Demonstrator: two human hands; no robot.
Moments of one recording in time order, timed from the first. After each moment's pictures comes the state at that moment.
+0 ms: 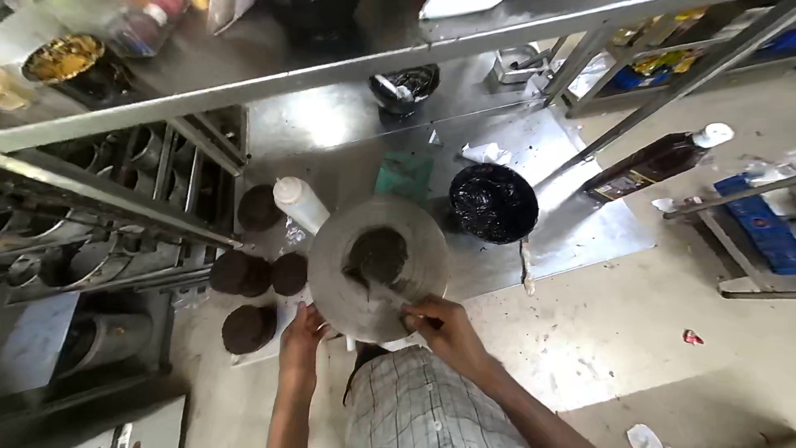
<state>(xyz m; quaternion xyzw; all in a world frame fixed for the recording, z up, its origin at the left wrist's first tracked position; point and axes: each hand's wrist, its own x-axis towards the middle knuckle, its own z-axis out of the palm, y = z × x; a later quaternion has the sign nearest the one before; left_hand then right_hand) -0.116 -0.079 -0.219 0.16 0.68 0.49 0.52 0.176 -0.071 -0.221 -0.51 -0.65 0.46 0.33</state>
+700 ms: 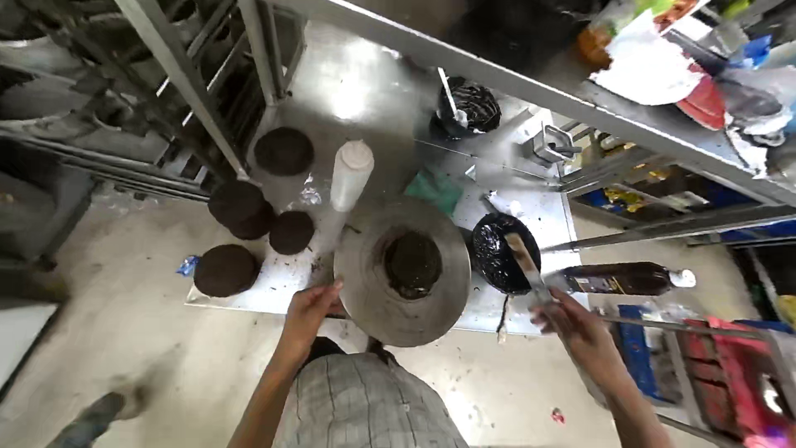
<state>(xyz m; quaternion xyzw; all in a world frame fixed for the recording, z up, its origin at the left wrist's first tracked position) -0.133 -0.088 -0.264 0.27 0.59 0.51 0.56 0.342 0.007 -0.131 -0.61 -0.68 0.36 0.18</state>
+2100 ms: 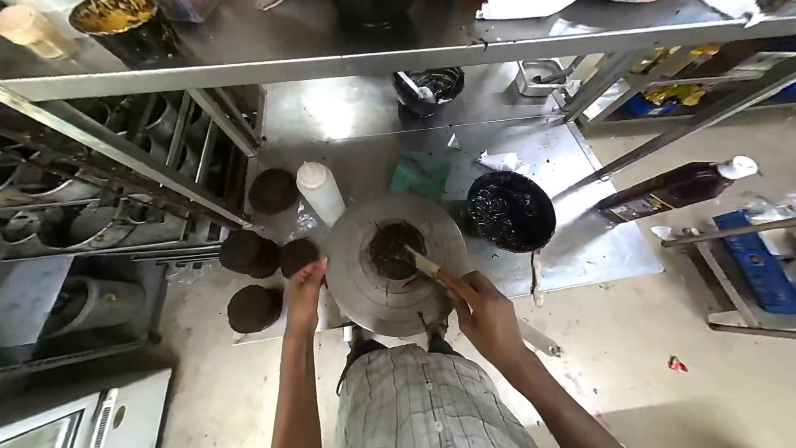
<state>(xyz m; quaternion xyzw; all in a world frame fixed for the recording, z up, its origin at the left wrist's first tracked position) -0.148 -0.023 -0.252 0.29 0.67 0.49 0.47 0.199 -0.047 -0.202 -0.59 -0.76 0.17 0.23</state>
